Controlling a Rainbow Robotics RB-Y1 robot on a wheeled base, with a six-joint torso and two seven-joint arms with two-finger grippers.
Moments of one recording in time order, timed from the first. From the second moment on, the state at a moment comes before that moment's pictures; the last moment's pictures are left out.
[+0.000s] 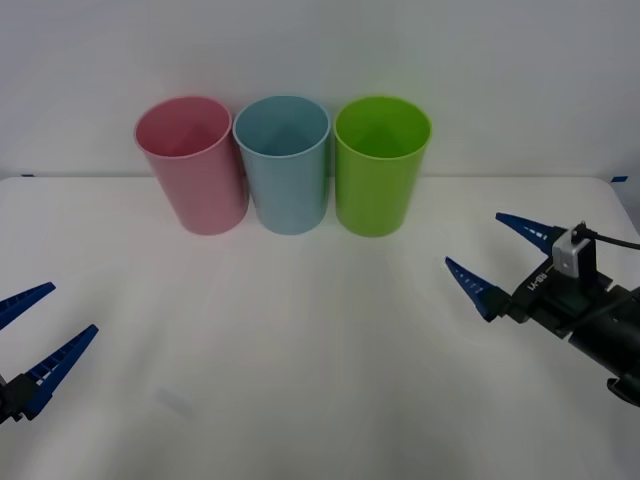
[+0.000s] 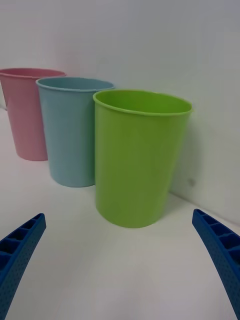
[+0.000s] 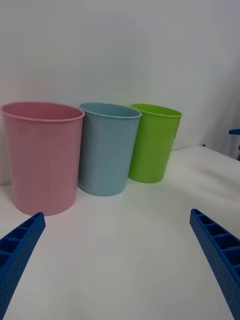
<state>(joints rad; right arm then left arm) 0.09 -0.60 0.01 -1.68 1.00 -0.63 0.20 0.35 0.40 0.52 -1.66 -0.96 -1.22 0.00</state>
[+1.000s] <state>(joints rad) 0.37 -0.51 -0.32 -1.67 1.00 -1.08 0.20 0.35 0.40 0.52 -1.66 -0.96 -1.22 0.00</state>
